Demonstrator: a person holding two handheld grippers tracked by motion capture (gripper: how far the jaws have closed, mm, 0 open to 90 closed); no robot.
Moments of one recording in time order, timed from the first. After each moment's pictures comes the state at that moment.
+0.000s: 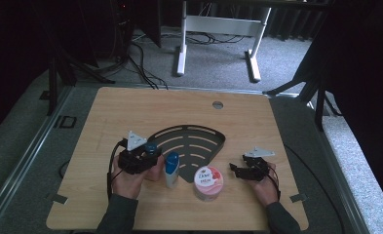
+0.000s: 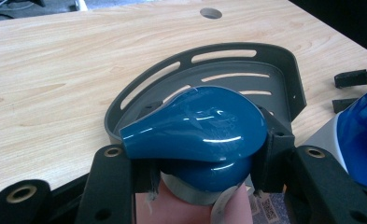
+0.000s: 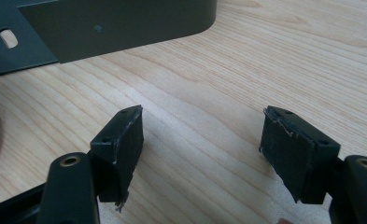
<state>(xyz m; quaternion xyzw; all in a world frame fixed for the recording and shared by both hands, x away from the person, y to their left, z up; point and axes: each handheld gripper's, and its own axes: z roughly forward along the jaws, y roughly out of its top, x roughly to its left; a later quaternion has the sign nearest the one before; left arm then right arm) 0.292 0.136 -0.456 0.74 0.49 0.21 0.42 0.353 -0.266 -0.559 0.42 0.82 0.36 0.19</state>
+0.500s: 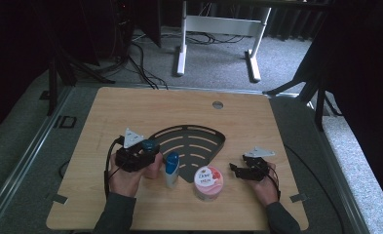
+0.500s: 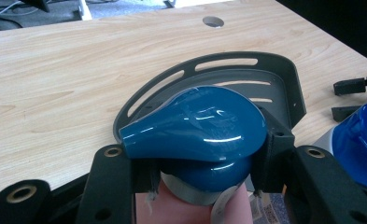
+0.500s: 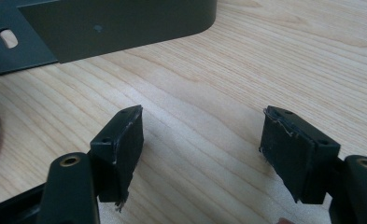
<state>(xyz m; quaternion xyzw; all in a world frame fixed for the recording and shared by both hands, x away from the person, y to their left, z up) 0.293 0.142 -0.446 0.73 0.49 0.21 0.42 0.353 -0.266 -0.559 0.42 0.82 0.36 0.18</state>
